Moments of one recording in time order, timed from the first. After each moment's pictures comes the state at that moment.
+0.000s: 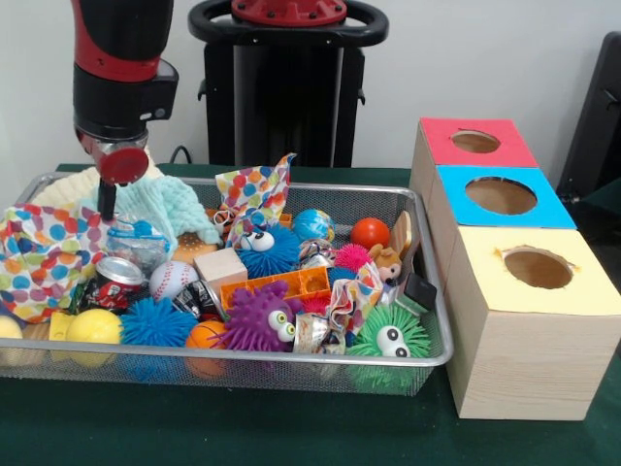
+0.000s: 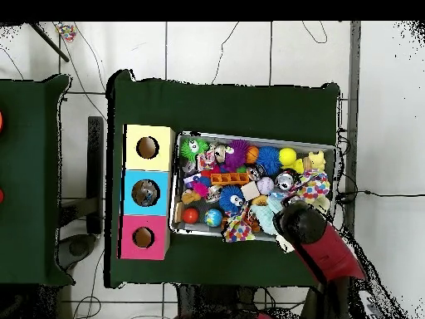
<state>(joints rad) -0.38 -0.48 -0.33 1.82 0.41 0.18 1.84</state>
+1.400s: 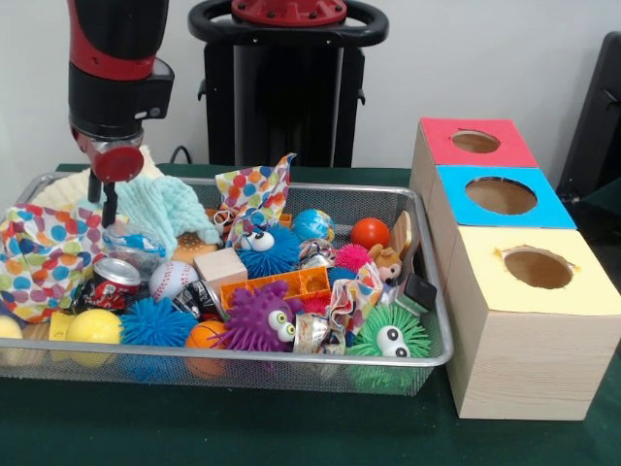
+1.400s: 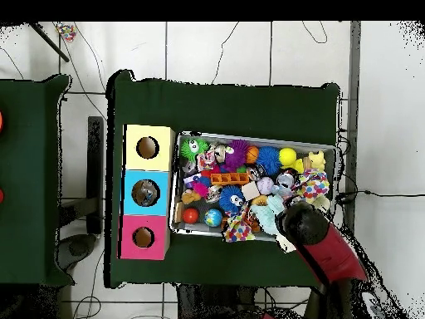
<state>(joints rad) -0.40 -0.48 -0.33 1.82 0.41 0.18 1.84</state>
